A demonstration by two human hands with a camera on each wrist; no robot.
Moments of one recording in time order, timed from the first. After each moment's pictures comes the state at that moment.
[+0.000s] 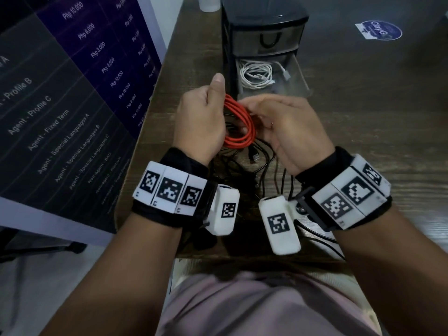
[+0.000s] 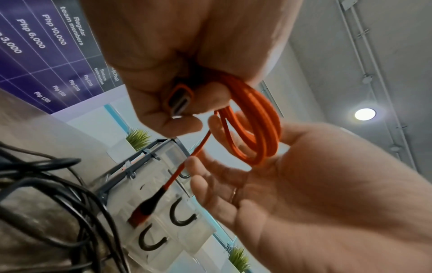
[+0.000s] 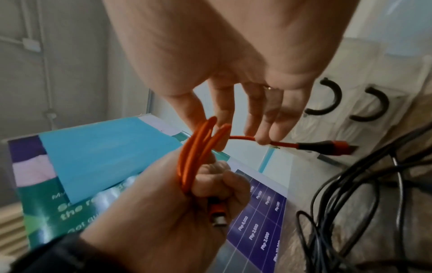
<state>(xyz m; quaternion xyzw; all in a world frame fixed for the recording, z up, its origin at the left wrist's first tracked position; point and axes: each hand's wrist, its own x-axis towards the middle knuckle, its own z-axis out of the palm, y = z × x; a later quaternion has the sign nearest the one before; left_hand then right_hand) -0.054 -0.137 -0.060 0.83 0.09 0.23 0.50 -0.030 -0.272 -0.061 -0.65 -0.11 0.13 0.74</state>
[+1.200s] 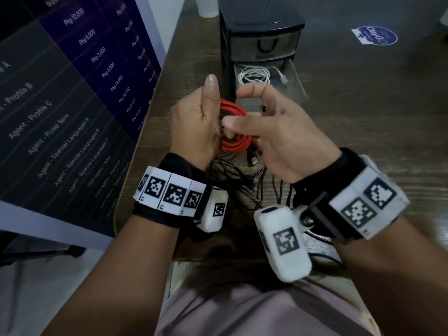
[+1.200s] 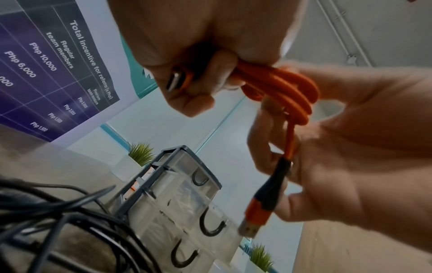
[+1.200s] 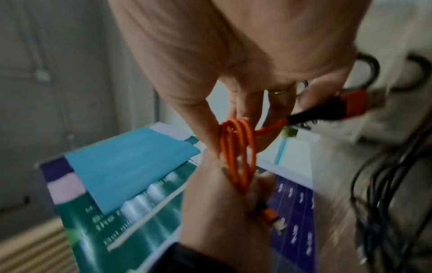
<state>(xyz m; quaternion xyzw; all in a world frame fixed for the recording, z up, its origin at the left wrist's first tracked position) -0.058 -0.133 -0.068 0.82 0.02 0.31 0.48 -0.051 -0.270 -0.034 -0.57 -0.13 0.25 0.77</state>
